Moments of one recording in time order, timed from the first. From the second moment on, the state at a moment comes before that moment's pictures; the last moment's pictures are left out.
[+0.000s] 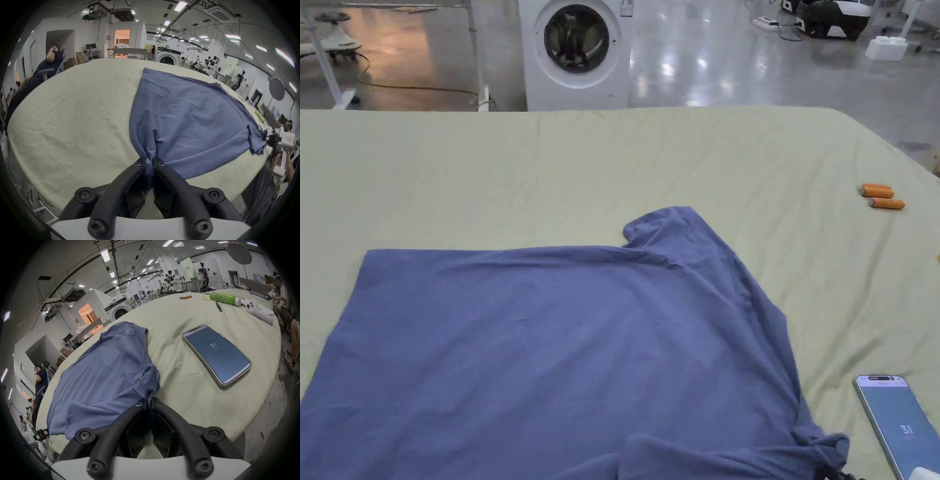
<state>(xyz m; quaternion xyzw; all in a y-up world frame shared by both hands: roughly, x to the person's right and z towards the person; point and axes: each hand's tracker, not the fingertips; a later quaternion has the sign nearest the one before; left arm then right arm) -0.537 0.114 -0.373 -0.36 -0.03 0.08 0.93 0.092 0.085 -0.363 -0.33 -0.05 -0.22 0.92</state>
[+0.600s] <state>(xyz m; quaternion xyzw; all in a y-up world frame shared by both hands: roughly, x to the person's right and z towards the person) -0.542 0.197 -0.572 -0.29 -0.06 0.06 0.95 0.099 0.149 -0.539 -0.23 -0.01 -0.20 0.95</state>
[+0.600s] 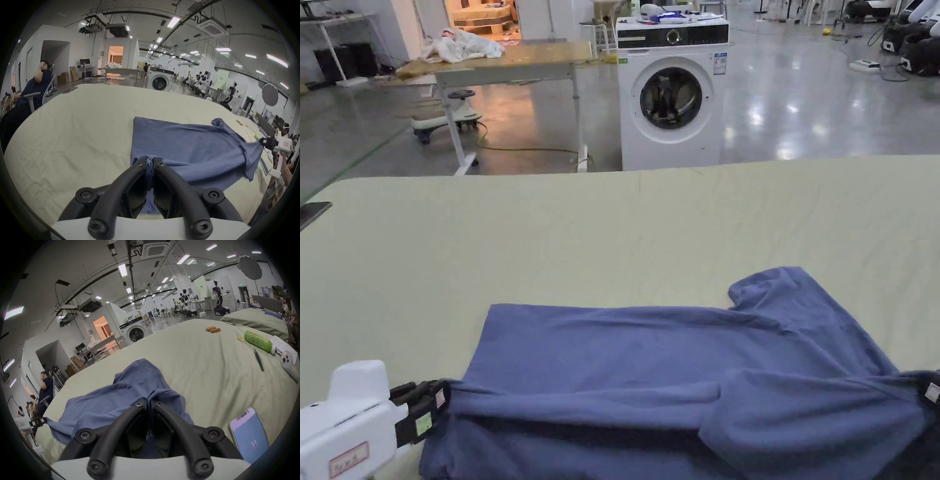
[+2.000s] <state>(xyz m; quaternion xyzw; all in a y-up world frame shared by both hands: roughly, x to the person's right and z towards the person) -0.472 0.277 -0.305 -0.07 -0.06 0.01 1.00 0.016 0.211 -0.356 -0.13 0.06 -0.03 0.99</state>
